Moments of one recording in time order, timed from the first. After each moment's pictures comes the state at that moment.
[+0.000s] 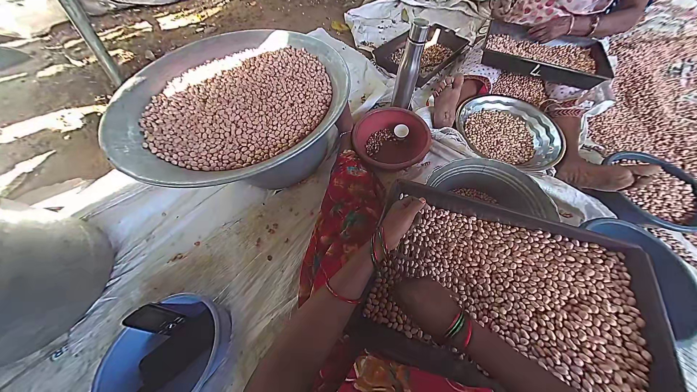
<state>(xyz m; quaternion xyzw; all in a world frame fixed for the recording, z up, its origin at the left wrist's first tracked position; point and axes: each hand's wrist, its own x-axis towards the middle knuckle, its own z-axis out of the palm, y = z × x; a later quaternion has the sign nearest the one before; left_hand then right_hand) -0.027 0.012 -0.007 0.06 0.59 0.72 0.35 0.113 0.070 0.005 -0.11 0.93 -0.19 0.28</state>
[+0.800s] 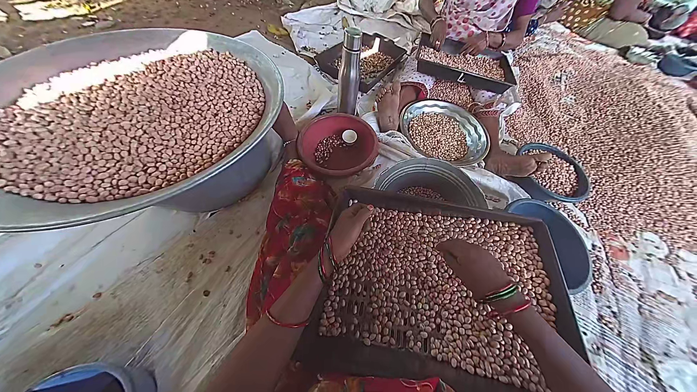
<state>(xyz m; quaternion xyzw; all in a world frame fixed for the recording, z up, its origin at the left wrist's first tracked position) -0.023 0.013 -0.008 0.09 0.63 0.70 0.33 0.145 0.194 0.059 0.17 0.96 -0.18 0.12</state>
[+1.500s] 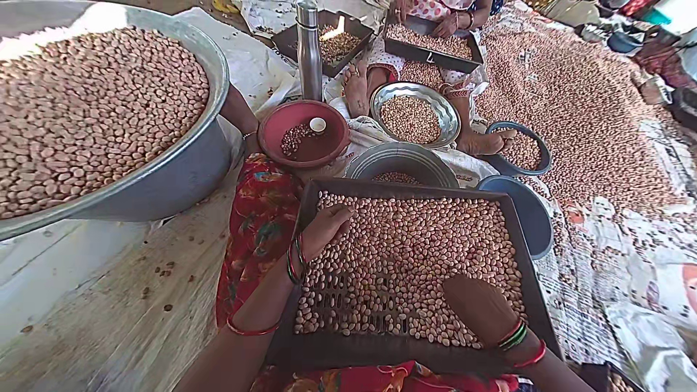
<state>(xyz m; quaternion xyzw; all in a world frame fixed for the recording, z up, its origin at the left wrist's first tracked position) -0.017 0.014 -0.007 0.13 0.66 0.60 0.43 0.222 0.172 0.060 0.22 0.92 -0.03 0.32</state>
